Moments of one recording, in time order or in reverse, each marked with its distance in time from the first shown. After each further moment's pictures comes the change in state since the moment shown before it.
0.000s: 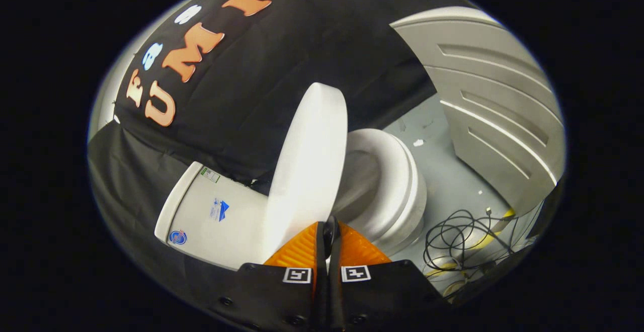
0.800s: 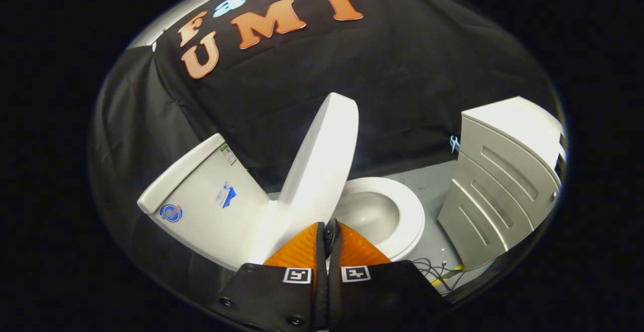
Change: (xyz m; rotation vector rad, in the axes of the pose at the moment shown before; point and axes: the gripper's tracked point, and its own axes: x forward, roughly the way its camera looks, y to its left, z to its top) arm -0.025 0.127 0.020 -0.457 -0.102 -0.112
